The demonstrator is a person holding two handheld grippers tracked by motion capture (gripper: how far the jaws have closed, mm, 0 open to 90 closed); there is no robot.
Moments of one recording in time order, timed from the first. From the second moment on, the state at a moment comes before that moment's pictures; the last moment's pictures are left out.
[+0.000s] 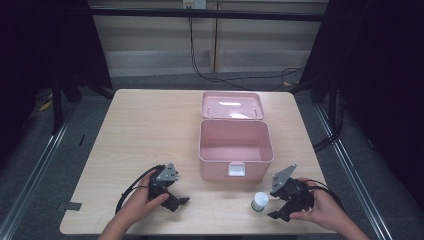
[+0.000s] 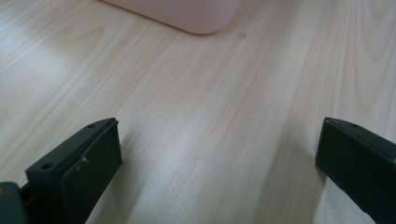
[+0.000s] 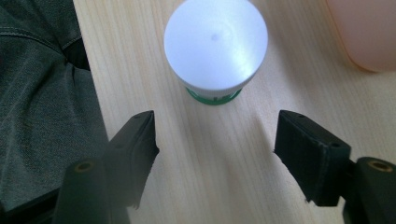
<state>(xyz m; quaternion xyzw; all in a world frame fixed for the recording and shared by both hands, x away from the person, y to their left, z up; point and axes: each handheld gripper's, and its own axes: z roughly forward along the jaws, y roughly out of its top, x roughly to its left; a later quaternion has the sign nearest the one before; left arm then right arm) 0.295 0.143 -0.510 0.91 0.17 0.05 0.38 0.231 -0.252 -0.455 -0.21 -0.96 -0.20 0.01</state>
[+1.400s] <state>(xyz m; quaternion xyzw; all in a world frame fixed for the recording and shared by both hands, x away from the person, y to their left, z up) 0.295 0.143 -0.510 0.91 0.17 0.05 0.37 0.251 -0.216 -0.428 -0.18 -0.97 -0.16 0.03</state>
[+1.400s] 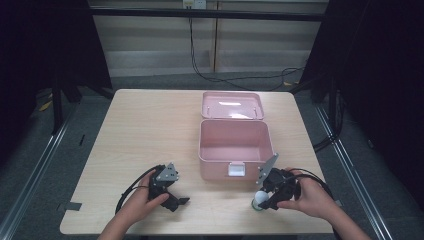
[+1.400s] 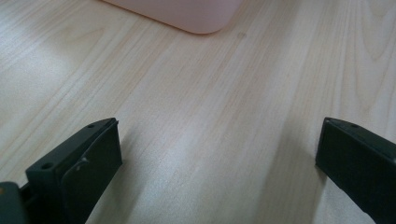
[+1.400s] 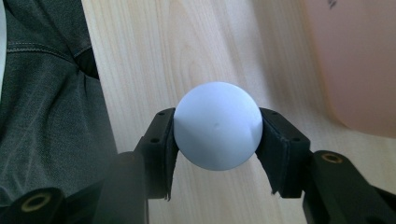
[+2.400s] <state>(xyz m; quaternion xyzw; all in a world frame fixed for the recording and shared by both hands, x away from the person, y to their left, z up) 0.295 0.142 -0.510 0.91 0.17 0.05 0.38 0.266 -0.230 -0.352 -0.19 -0.97 -0.15 0.02</state>
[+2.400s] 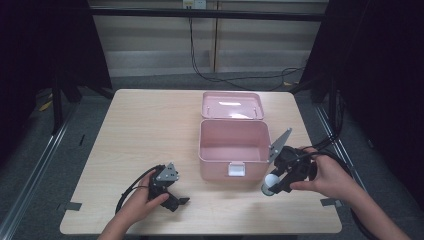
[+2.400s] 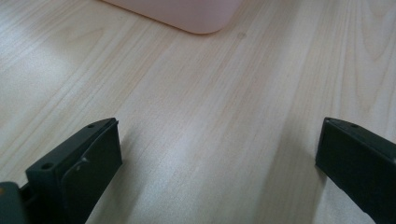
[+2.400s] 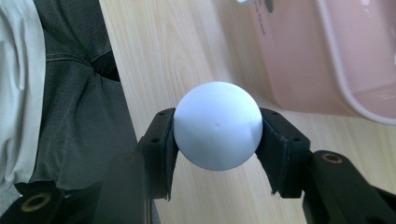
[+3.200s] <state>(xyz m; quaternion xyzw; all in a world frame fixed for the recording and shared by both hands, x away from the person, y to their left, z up) 0.295 0.143 -0.510 0.91 0.17 0.06 0.38 0.285 -0.224 -0.291 -0.20 -0.97 -0.15 0.01</state>
